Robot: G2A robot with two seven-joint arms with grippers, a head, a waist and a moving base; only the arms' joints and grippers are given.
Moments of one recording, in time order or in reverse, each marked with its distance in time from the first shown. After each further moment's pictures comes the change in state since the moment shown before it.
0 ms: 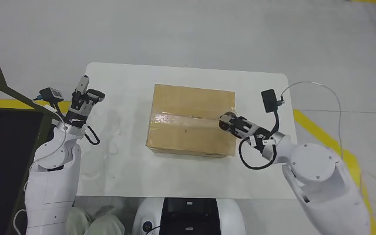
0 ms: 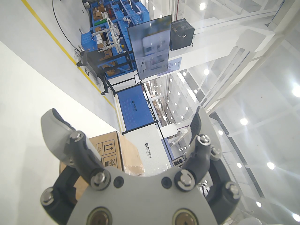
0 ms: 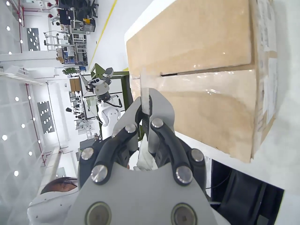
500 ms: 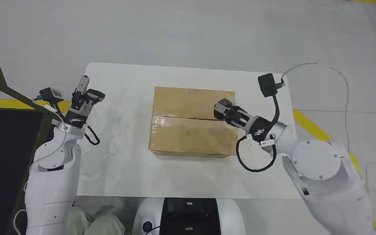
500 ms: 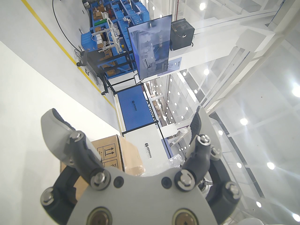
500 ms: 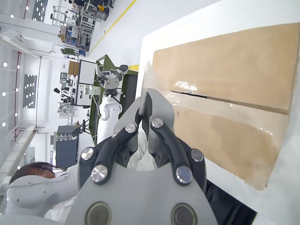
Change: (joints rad) left arm 0.000 0.000 0.000 0.000 0.000 0.000 0.000; right arm 0.133 -0.002 -0.048 0.001 -0.104 -0.115 0.077
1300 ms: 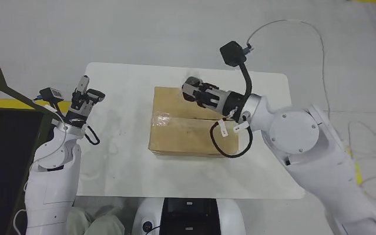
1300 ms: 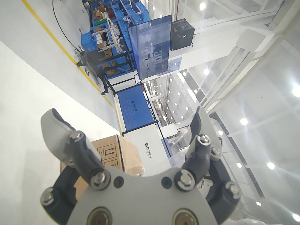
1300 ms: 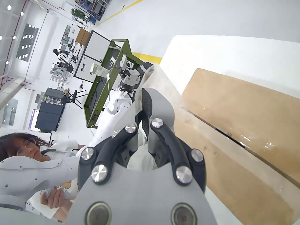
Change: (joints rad) left arm 0.000 0.000 0.000 0.000 0.000 0.000 0.000; right arm 0.420 -0.078 -0.265 0.163 -0.005 -0.093 0.028
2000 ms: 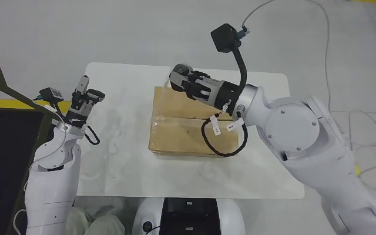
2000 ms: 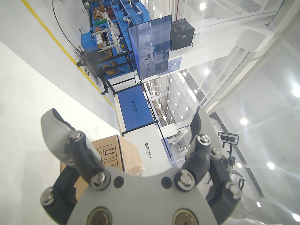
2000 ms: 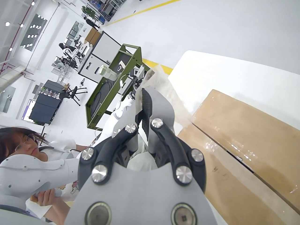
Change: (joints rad) left arm 0.000 0.000 0.000 0.000 0.000 0.000 0.000; right arm 0.084 -0.038 -0.025 -0.005 -0.005 -0.032 -0.029
